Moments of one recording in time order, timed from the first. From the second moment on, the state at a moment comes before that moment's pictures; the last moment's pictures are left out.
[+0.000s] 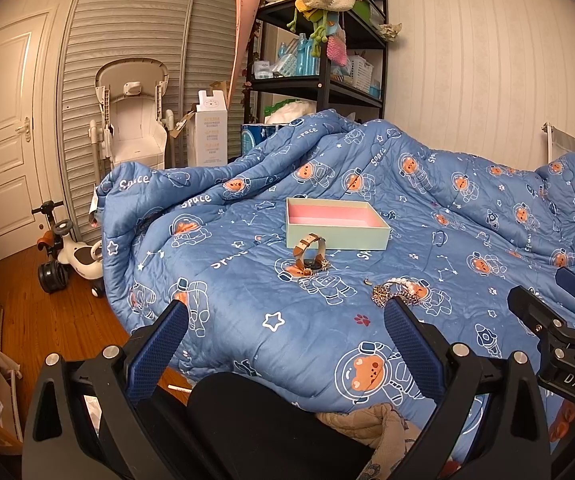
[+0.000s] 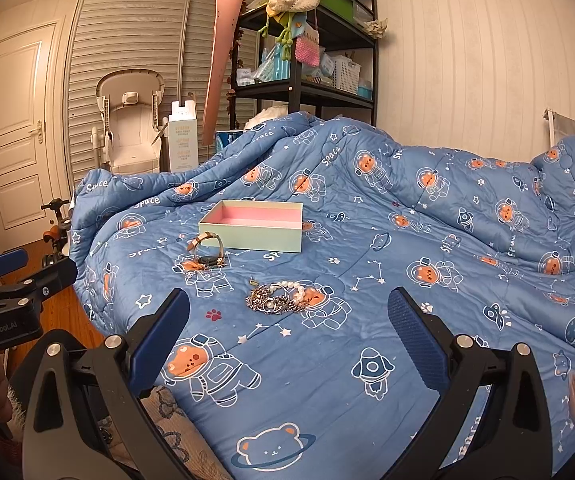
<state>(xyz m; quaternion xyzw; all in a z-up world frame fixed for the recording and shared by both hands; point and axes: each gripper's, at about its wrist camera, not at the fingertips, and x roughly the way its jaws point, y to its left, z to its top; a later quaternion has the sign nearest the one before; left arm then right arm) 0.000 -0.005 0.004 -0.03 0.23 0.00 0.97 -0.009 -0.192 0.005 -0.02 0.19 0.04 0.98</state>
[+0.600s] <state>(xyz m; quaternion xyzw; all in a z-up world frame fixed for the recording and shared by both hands) 0.000 -0.005 0.004 -0.03 0.23 0.00 0.97 -0.007 -0.193 0.004 -0.02 0.19 0.04 0.98</state>
